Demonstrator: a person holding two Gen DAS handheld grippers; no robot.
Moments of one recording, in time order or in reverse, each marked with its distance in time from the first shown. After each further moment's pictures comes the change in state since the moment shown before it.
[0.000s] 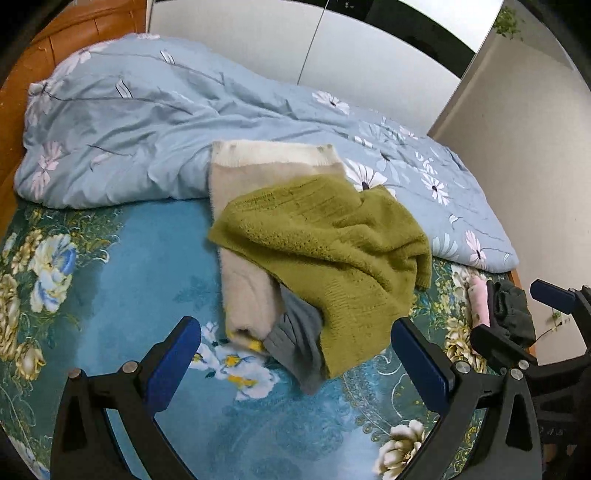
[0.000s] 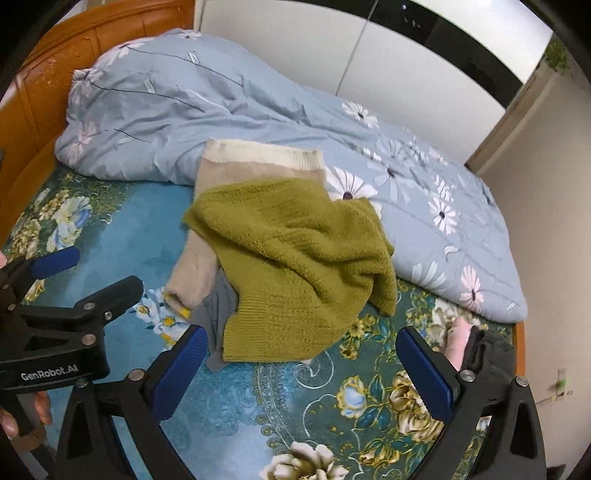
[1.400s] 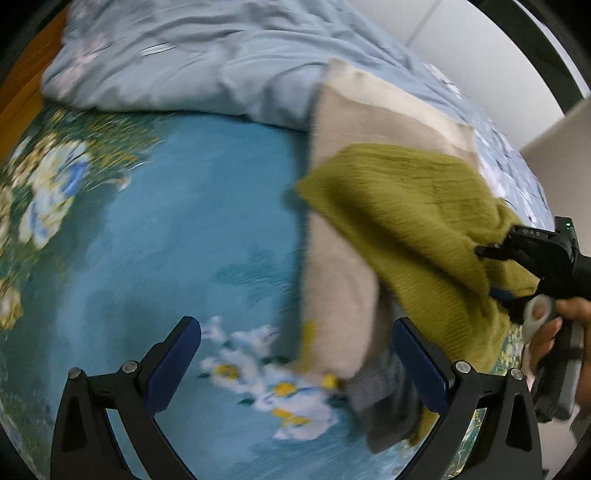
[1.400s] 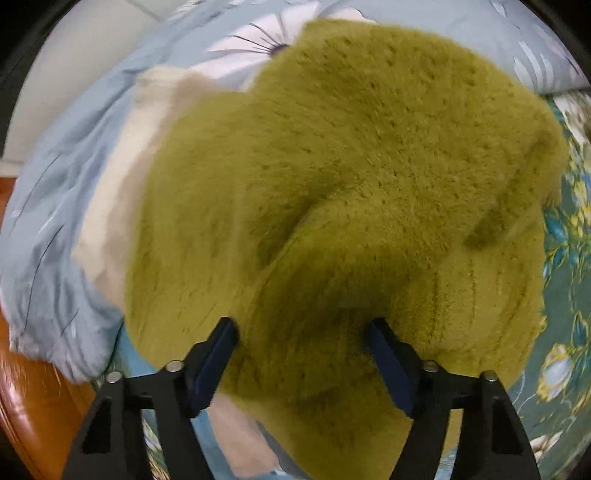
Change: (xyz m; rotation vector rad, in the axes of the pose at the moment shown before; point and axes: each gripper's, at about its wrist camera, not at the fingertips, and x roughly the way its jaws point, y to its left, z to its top) left arm 0.135 0.115 0.013 -0.315 0.166 0.138; right arm 0.328 -0.054 0.065 0.888 0.434 0.345
